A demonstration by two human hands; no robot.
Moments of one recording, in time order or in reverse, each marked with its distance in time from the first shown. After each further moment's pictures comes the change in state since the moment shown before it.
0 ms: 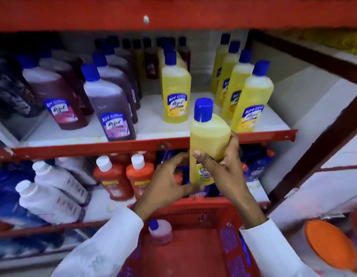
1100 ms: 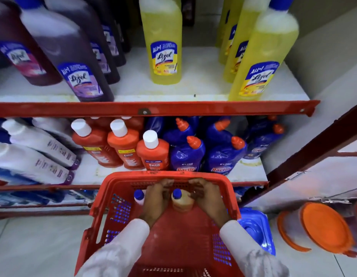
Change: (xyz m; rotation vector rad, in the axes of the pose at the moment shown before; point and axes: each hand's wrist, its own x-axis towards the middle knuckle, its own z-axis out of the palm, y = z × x) left_hand -0.063 -0.143 0.122 0.224 0.150 -0.537; right_hand -0.073 0.236 -0.046 -0.390 -0.363 0.434
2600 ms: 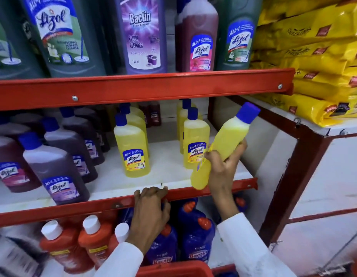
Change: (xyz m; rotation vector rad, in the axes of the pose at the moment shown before) left_hand 0.091 0.197 -0.070 0.439 0.351 0.459; right_hand 0.050 -0.247 -0.202 0.835 0.686 -0.606
